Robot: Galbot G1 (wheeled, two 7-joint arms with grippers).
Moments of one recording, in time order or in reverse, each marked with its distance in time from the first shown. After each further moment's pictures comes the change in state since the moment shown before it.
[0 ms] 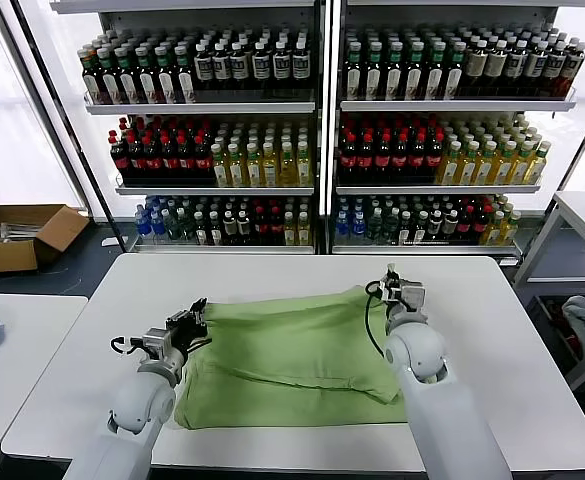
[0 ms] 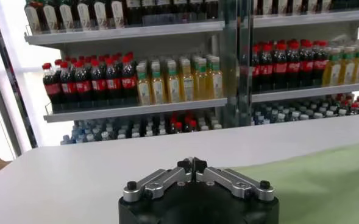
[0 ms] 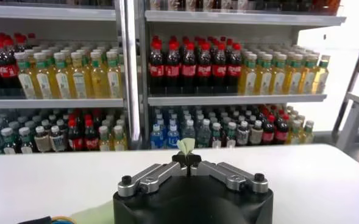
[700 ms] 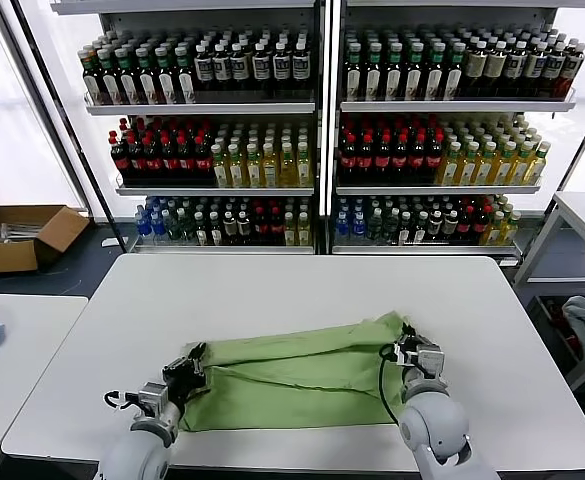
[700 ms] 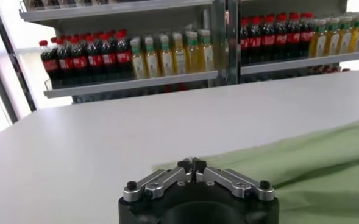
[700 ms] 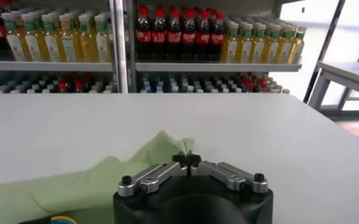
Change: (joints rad) left arm 0.247 -0.019 -0.045 -0.114 0.074 -0.037 0.018; right arm -0.284 -0.014 0.049 0.199 -0.033 -0.004 0.023
